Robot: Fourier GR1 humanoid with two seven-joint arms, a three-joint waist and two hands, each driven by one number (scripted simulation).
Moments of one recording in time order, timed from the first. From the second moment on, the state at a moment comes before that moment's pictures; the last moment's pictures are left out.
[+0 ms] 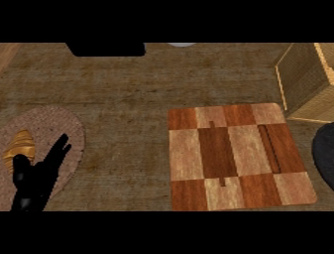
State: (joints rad) left arm 0.13 0.32 -0.13 -1.52 0.19 0.12 0.22; right arm -0.87 -0.35 -0.32 -1.78 0.65 0.25 0.92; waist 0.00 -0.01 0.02
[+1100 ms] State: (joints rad) left arm 0.12 0.31 -0.11 -1.50 0.18 0.08 0.21; right arm -0.84 -0.47 -0.54 -1.16 0.52 0.03 0.43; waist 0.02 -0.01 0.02
